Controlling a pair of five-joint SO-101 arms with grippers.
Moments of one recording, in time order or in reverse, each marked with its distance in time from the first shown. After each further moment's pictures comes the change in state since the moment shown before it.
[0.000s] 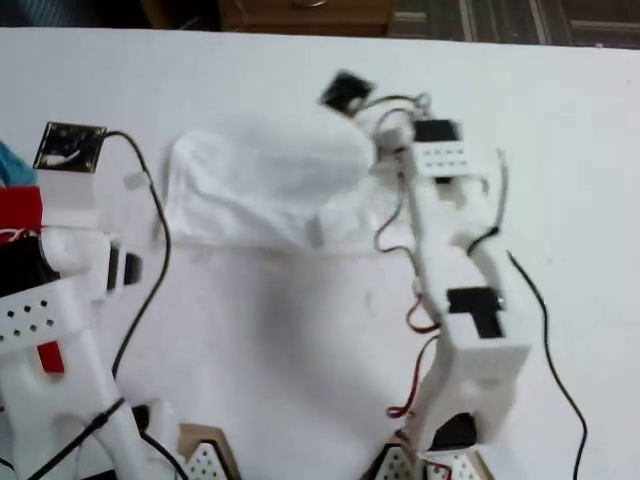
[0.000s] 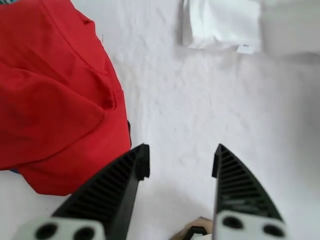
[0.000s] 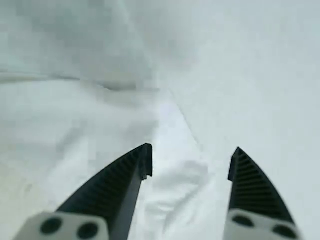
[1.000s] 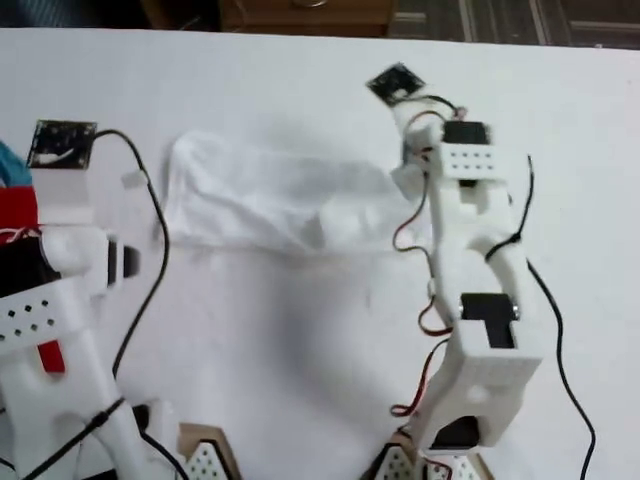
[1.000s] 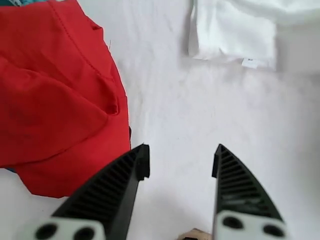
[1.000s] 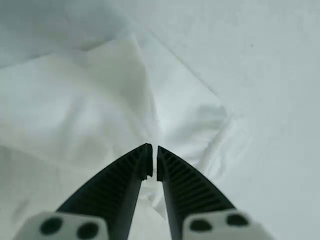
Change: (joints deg) left arm -0.8 0.0 2.5 -4.2 5.3; right arm 1.4 -1.1 2.4 6.5 -14.9
